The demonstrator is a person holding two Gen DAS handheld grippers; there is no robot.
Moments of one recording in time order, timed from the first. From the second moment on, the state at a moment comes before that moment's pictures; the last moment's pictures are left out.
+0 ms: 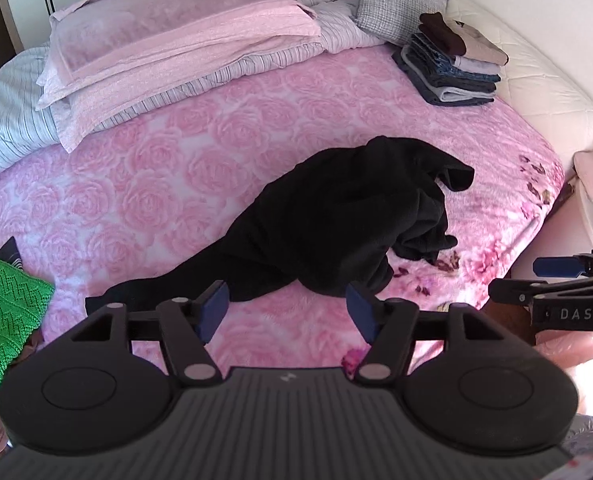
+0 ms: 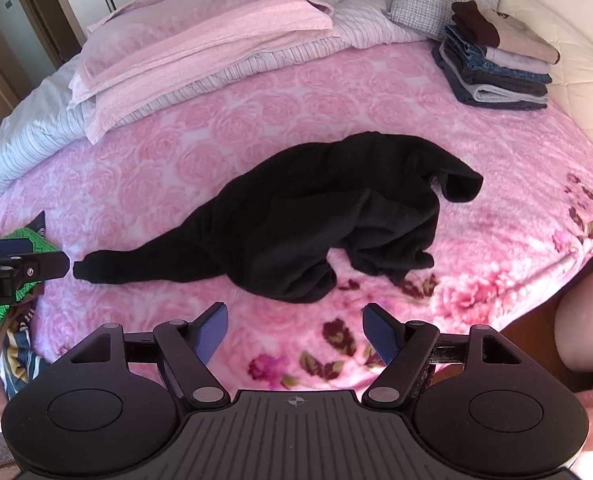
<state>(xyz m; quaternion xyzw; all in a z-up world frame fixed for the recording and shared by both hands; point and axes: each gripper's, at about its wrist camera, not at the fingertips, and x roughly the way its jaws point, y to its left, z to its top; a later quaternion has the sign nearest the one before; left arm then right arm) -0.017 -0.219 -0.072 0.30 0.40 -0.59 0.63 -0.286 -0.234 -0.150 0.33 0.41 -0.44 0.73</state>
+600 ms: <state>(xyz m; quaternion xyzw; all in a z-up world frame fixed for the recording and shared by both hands) 0.013 -0.218 -0.095 0.31 0.41 -0.58 0.63 -0.280 -0.238 -0.167 0.31 0.42 -0.46 0.72</state>
